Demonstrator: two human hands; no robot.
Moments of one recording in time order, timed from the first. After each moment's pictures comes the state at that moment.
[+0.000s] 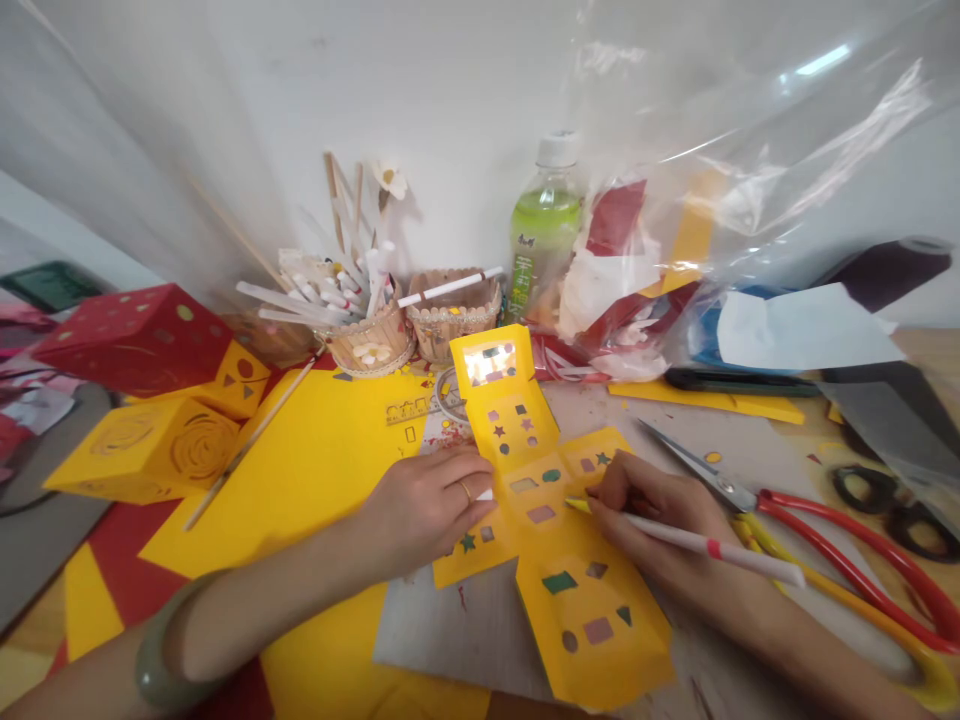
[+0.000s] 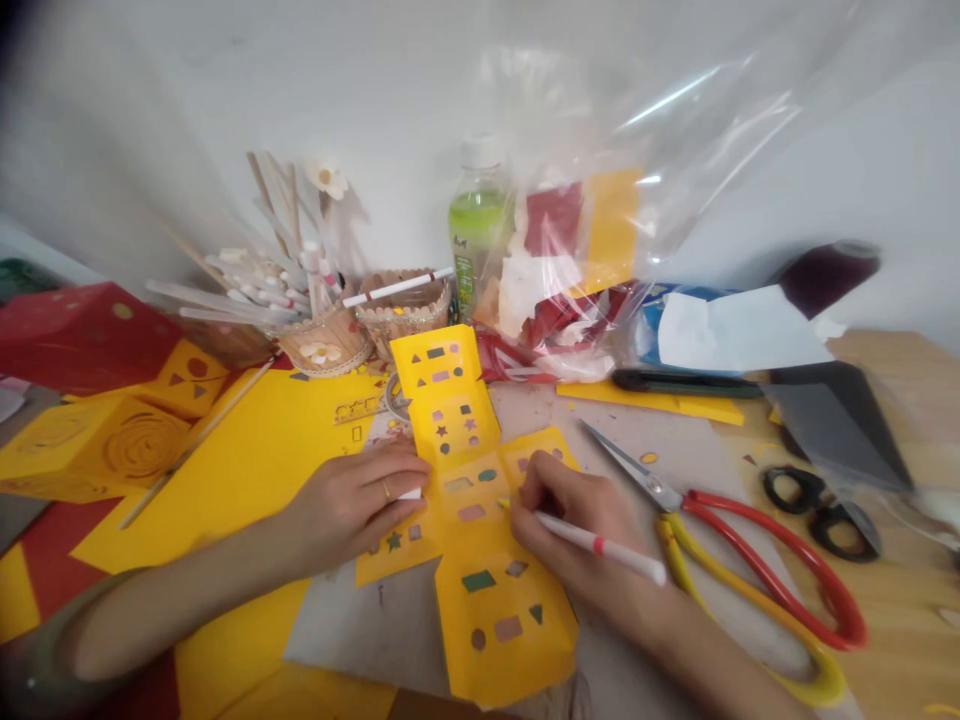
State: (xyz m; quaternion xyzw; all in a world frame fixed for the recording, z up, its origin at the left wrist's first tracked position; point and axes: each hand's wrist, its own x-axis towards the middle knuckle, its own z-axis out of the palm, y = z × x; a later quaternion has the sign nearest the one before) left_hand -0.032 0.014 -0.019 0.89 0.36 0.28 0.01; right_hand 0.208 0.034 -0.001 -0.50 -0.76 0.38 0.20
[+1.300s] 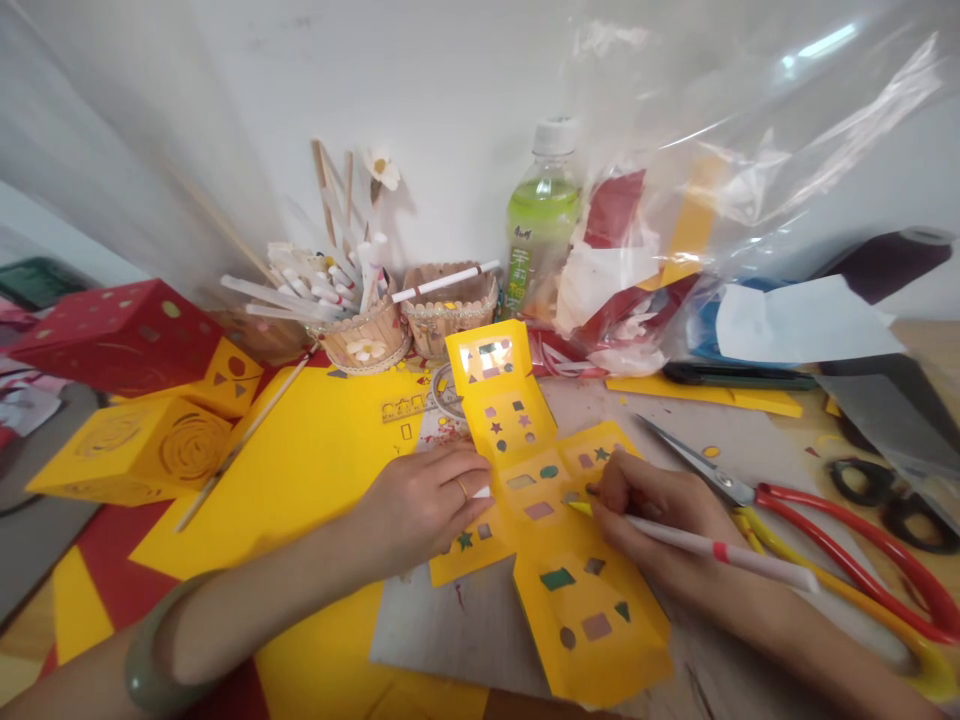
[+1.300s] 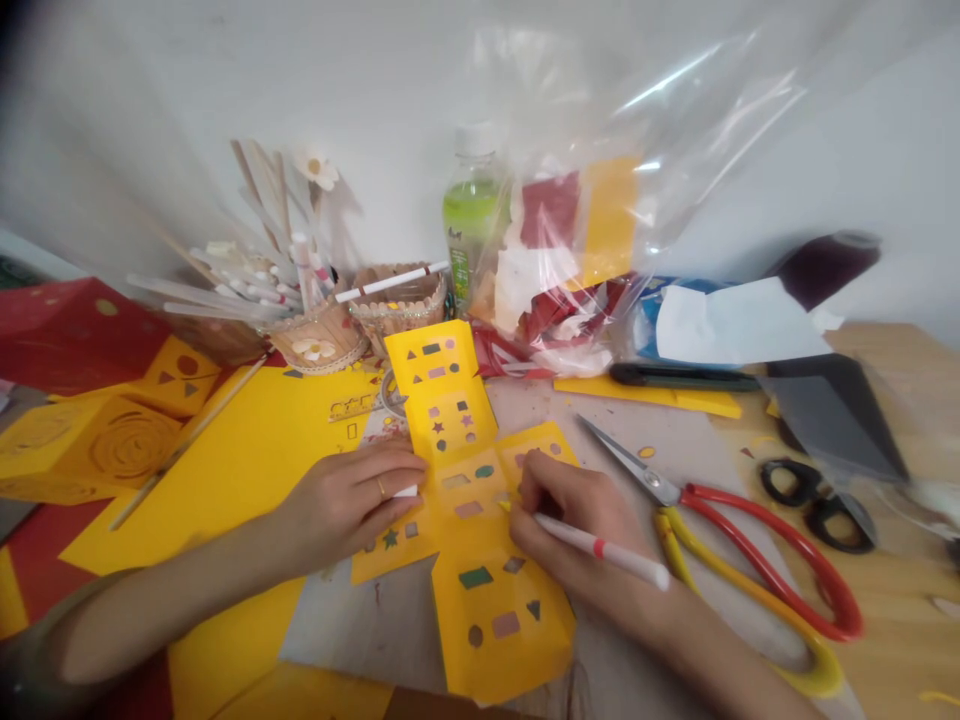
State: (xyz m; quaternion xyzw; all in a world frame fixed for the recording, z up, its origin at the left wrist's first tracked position) left_hand -0.032 0.015 -0.020 0.89 0.36 0.28 0.01; right_hand 0.207 0.036 0.005 -0.47 -0.77 0.39 0.19
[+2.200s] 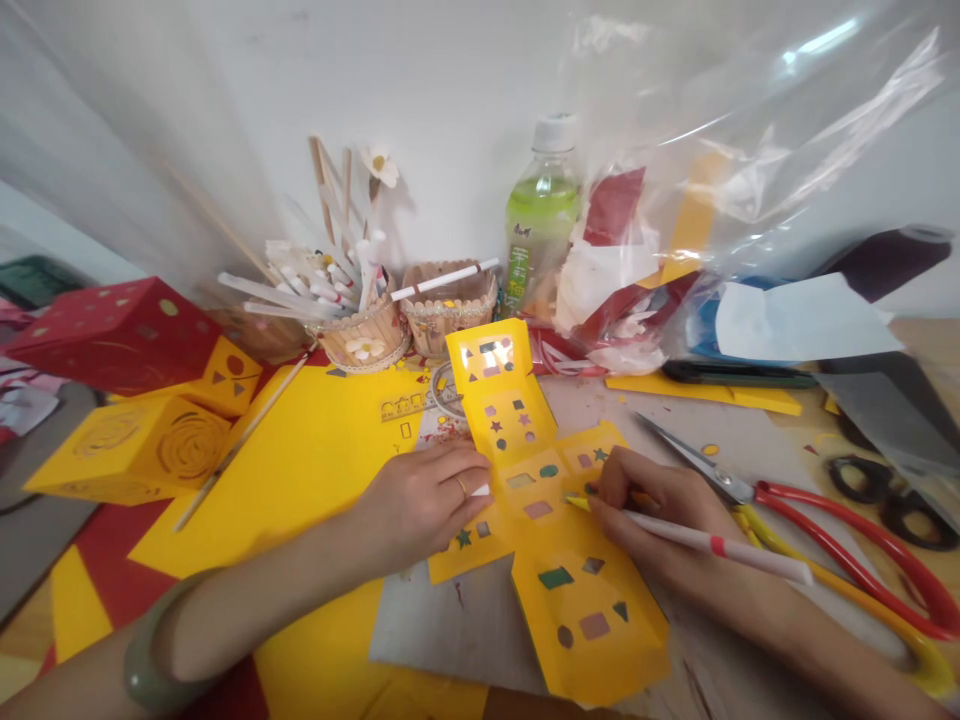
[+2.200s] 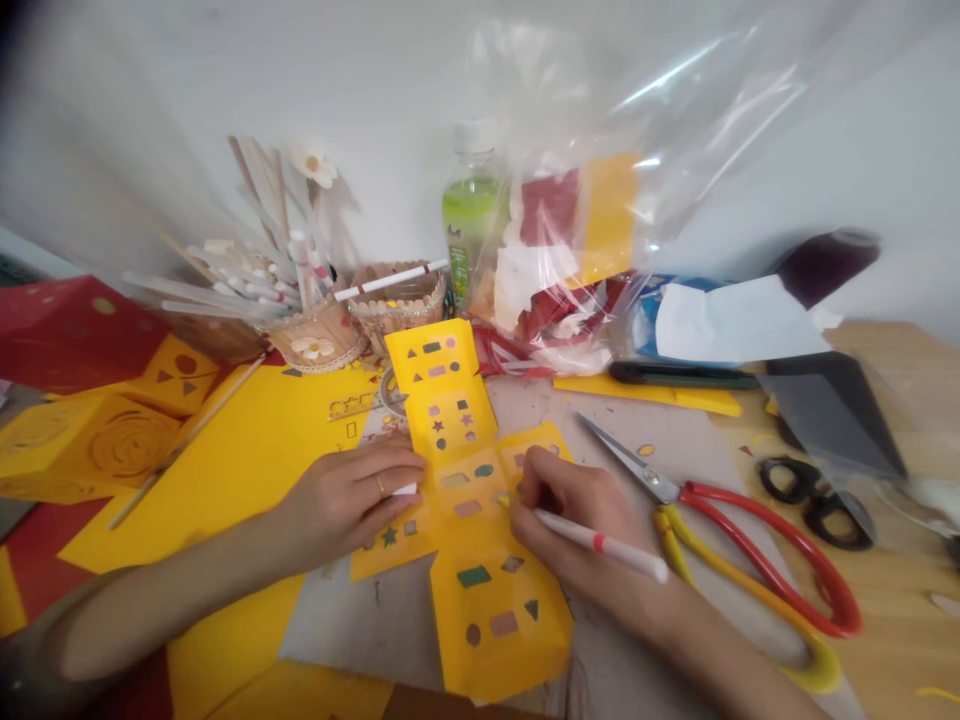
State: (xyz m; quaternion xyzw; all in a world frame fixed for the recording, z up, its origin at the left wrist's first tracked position) left_hand -0.033 0.015 -0.021 0.89 0.36 0.29 0.03; right_hand 0.208 0.038 0.001 -0.48 -0.77 0.37 0.18
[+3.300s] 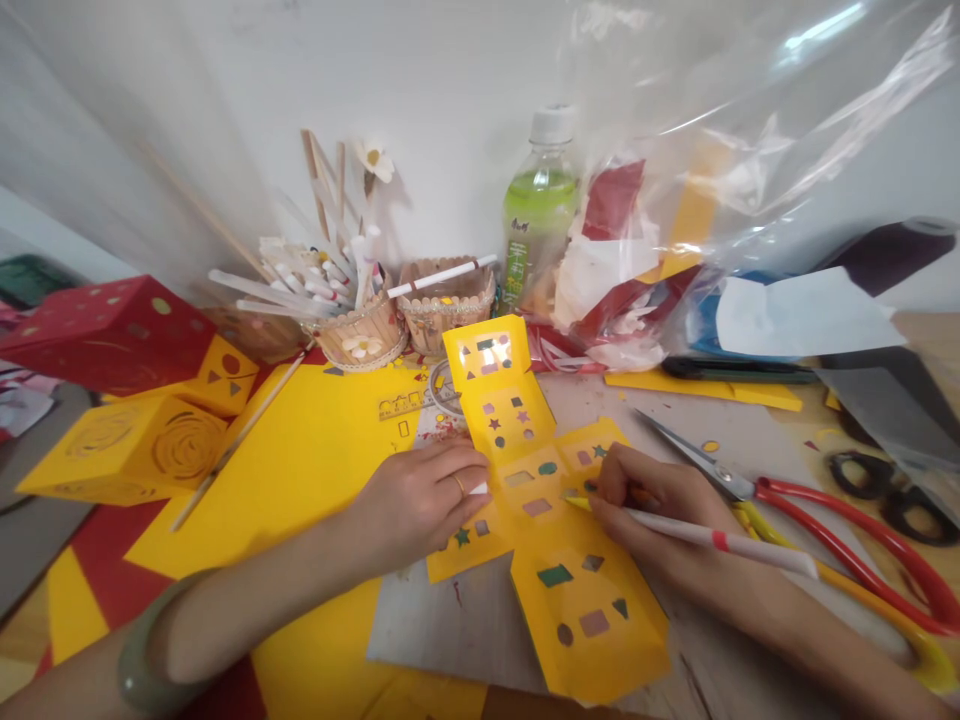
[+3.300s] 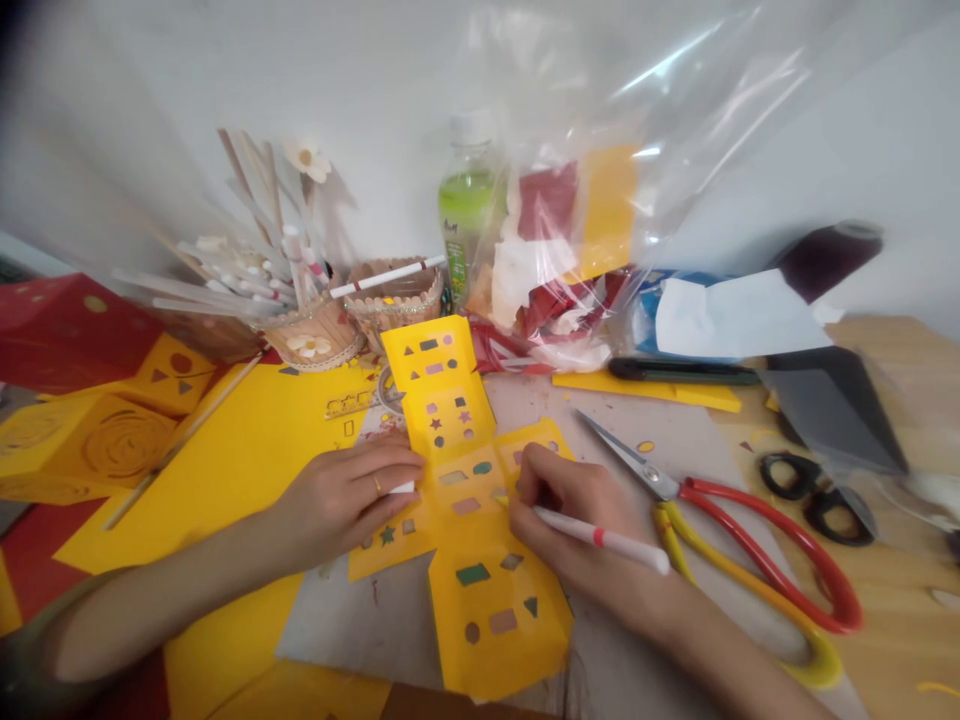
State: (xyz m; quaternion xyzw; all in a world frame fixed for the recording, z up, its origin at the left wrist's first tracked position) left_hand -0.032 0.016 -0.020 0.89 0.35 0.29 0.02; right_hand 0.211 0.038 0.000 -0.47 -0.77 0.39 0.17
